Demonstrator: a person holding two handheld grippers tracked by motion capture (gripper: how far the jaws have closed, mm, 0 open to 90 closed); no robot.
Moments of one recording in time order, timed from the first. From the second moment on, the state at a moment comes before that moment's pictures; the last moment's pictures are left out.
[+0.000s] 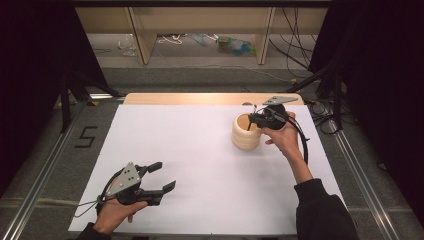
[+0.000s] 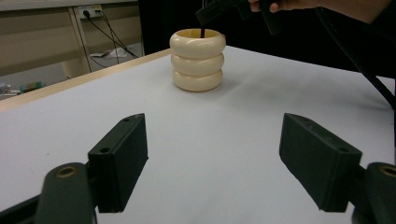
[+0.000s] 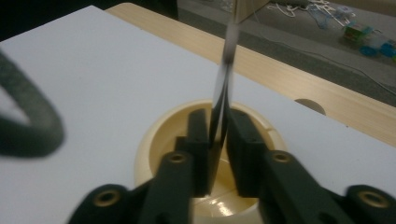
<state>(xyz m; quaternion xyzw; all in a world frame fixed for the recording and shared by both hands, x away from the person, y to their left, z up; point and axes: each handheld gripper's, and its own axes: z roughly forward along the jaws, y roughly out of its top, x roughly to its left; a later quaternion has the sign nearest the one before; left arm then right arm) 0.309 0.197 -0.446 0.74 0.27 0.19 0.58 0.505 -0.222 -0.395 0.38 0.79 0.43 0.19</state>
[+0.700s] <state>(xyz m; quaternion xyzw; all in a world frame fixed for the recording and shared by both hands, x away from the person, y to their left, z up) 0.309 0.197 -0.446 0.74 0.27 0.19 0.58 0.490 -0.233 -0.364 0.40 0.74 0.48 0.23</state>
